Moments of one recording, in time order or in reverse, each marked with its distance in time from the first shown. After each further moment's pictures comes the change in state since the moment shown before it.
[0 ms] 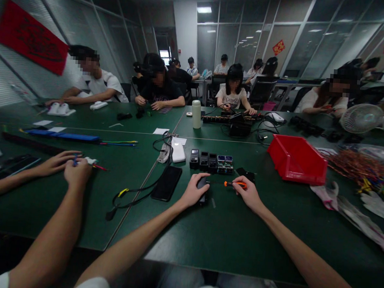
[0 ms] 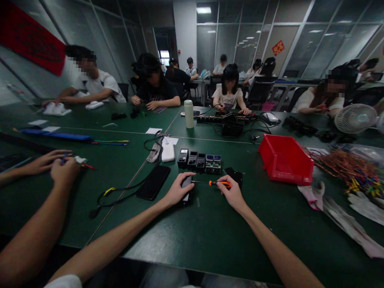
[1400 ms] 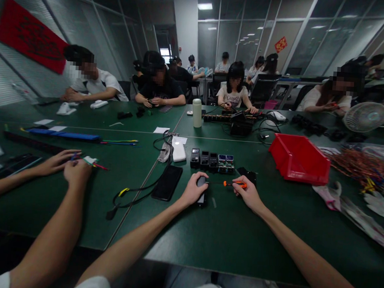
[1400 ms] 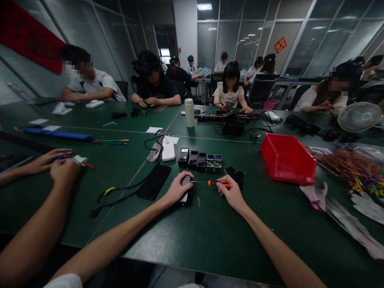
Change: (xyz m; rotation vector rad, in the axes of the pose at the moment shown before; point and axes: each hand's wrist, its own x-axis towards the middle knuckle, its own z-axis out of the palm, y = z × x) left_hand 0.006 -0.008 0.001 0.007 0.025 -0.055; right_hand 0.001 0.003 0.003 0.107 -0.052 0.023
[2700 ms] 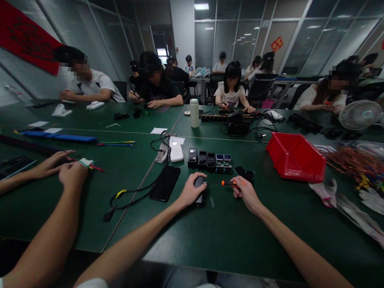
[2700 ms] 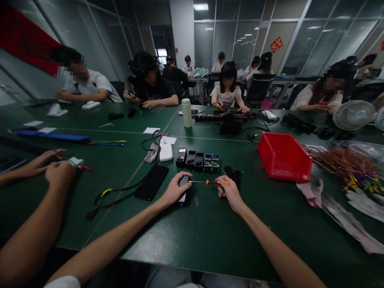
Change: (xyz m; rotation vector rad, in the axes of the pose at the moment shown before) left_hand -0.003 0.006 0.001 0.015 0.007 0.009; right_hand 0.001 0.005 0.003 0.321 0.013 0.197
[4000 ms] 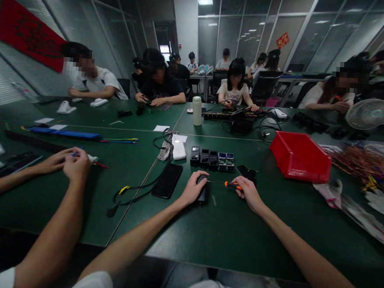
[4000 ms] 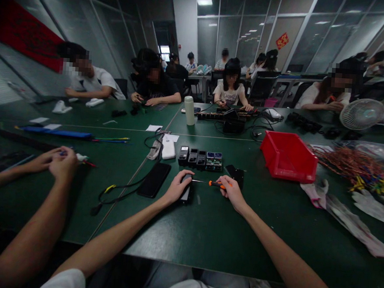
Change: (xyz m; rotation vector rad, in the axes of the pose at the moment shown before) left_hand 0.001 -0.004 0.000 -0.037 -0.001 -0.013; right_hand -0.001 -0.002 0.003 -0.152 0.033 -0.016
